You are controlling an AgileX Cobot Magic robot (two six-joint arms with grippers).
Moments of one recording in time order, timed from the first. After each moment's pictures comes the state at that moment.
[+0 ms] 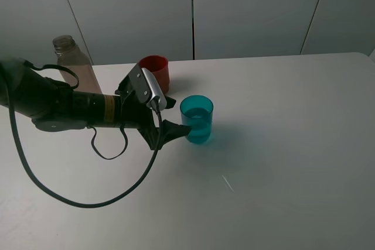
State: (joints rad) left arm -0.43 2.03 -0.78 0.97 -0.81 -0.36; right arm -0.03 0.00 -0.50 -0.01 1.11 0.09
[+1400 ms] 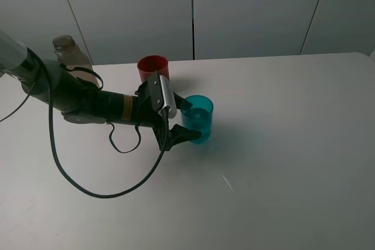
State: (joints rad) left arm -0.42 2.21 -0.99 1.14 -0.89 -0.36; right arm -0.03 0.00 -0.50 -0.01 1.11 0.09
